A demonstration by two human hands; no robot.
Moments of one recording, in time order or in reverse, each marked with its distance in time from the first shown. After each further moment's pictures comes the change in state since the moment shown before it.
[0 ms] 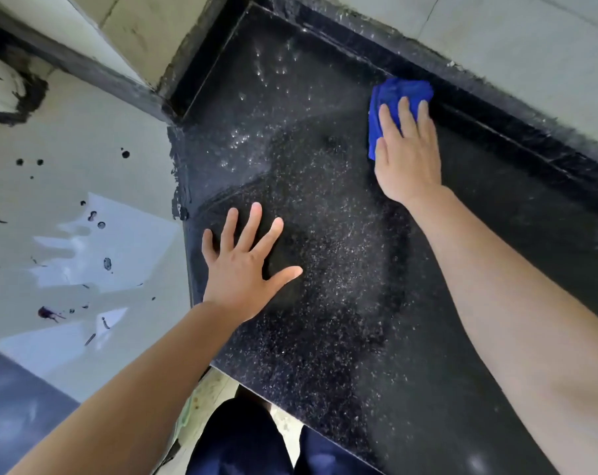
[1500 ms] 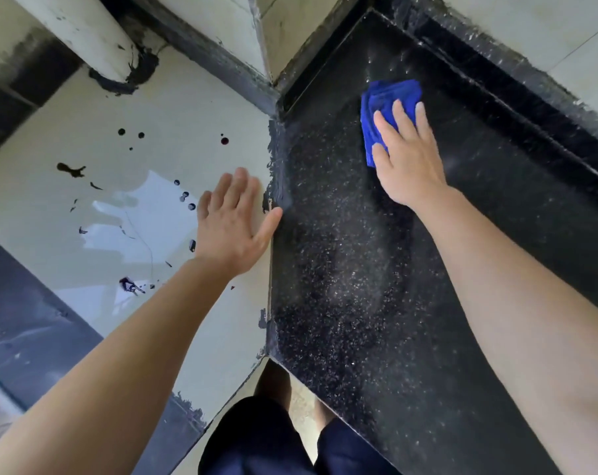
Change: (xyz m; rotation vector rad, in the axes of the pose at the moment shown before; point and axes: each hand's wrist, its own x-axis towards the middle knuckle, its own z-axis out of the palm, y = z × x) left_hand 0.017 -0.131 -0.043 -0.077 0.079 -0.221; right_hand 0.029 -0.135 0.007 0.010 -0.032 -0.228
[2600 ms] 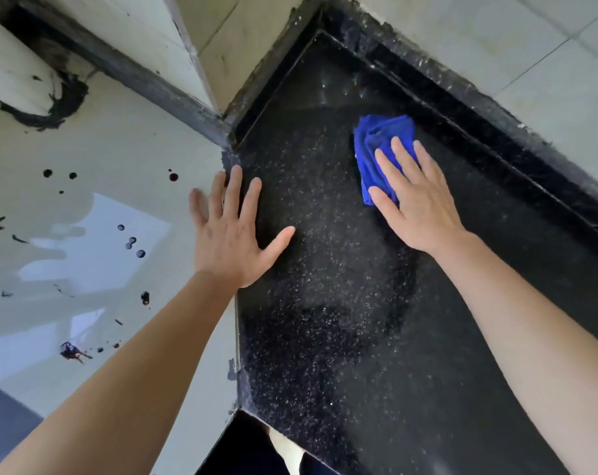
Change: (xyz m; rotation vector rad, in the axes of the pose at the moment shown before) left_hand 0.055 0.050 0.013 0.108 0.118 0.130; right_hand -0.029 0.070 -0.002 -0.065 -0.016 -0.031
